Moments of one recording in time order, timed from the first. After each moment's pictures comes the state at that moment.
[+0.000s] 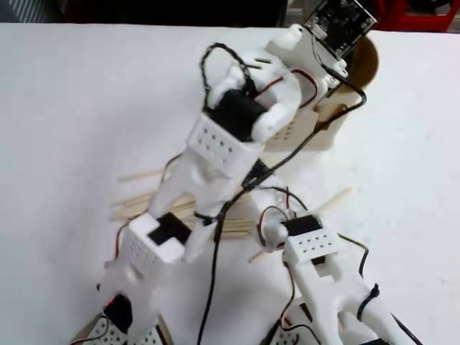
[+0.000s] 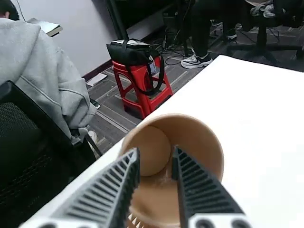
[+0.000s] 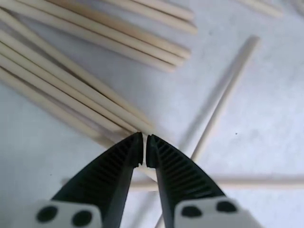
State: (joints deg) left arm 36.4 34.7 -71.6 65.5 -13.2; right arm -19.7 -36.5 70.3 41.6 23.9
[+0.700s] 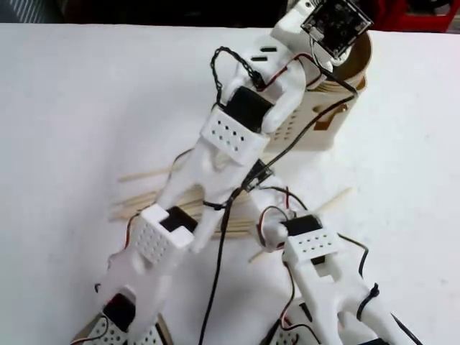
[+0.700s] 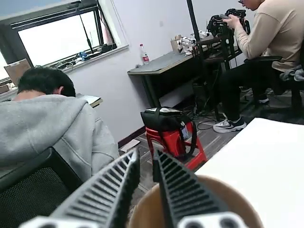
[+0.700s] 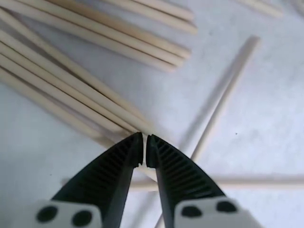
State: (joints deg) left arm 34.2 43.3 -71.5 38.6 -18.2; right arm -19.7 -36.5 70.3 41.6 23.9
